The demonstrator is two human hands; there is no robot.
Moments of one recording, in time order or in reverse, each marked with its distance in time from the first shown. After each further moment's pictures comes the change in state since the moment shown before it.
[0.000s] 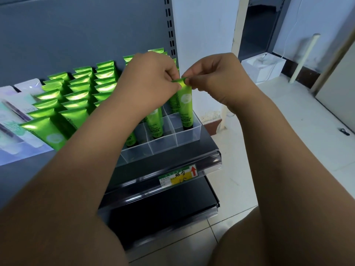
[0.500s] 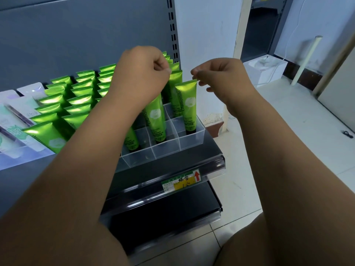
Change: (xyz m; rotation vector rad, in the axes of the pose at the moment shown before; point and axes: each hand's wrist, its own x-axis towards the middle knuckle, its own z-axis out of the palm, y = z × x) left_hand 0.020 -0.023 -0.002 -0.057 0.182 -0.035; right_hand 0.013 0.012 0.006 0.136 0.124 0.132
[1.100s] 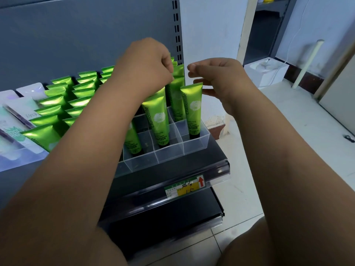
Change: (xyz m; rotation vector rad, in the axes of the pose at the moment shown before) left_hand 0.028 0.001 -0.006 0.179 -0.203 -0.089; right_hand 0.008 -0.012 0.015 0.163 -0.066 0.147
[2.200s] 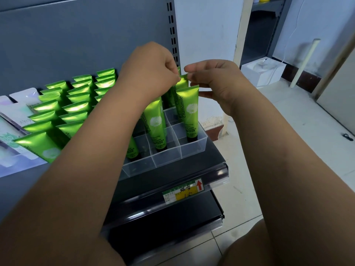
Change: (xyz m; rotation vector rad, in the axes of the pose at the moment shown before) left_hand 0.003 0.013 0.011 -0.064 0.011 0.025; right_hand 0.011 0.005 -0.006 -0.001 -0.031 0.026
